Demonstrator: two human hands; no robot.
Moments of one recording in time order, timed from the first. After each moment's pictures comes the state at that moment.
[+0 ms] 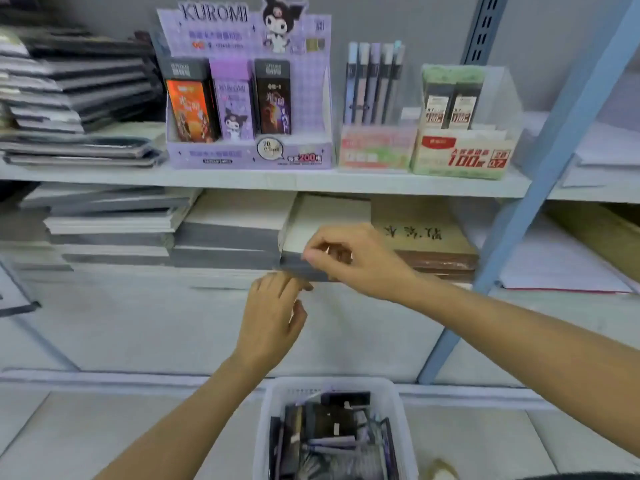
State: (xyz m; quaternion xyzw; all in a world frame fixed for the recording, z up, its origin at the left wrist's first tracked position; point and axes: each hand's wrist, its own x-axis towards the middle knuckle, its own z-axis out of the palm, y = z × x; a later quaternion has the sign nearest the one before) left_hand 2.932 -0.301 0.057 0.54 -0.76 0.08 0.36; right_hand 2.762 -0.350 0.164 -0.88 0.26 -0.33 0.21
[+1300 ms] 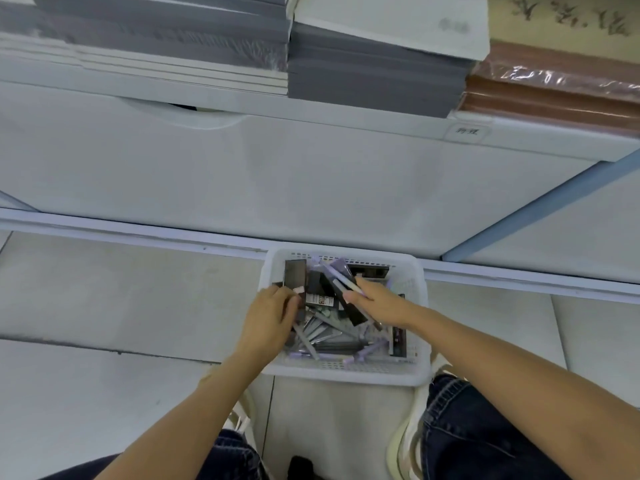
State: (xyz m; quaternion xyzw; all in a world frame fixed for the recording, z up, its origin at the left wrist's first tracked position) left_hand 2.934 -0.230 -0.180 0.72 -0.59 -0.32 0.19; right_hand 2.719 -0.331 -0.210 -0.71 0.47 0.07 0.52
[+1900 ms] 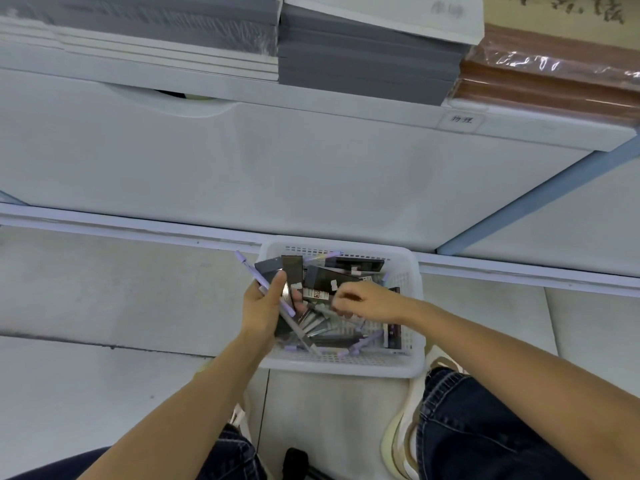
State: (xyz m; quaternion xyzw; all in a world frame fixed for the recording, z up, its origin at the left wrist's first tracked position) left_hand 2.923 -0.240 -0.197 0.64 -0.10 -0.58 0.49; right_hand 2.724 -0.324 -0.191 -0.74 0.40 0.13 0.53
